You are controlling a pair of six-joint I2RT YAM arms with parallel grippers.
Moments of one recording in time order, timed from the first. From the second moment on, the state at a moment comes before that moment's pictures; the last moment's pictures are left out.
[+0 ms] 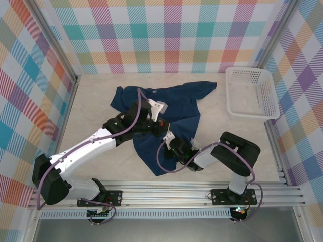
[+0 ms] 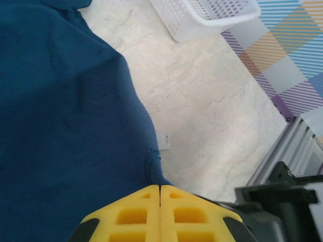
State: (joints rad) left arm -0.77 1.30 1.13 -0.44 0.24 -0.39; right arm 0.98 1.79 0.55 0.68 0.20 0.17
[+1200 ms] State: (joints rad) left arm -0.76 1.27 1.20 -0.49 0.37 -0.35; right arm 0.84 1.82 0.73 0.63 0.05 0.19
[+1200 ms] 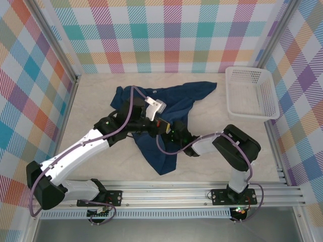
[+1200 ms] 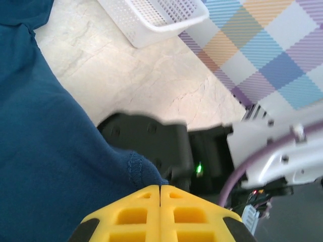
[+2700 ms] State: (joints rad) left arm -0.78 1.20 1.37 -0.50 0.38 -0.40; right arm 0.73 1.90 0.99 0.33 0.14 0.29
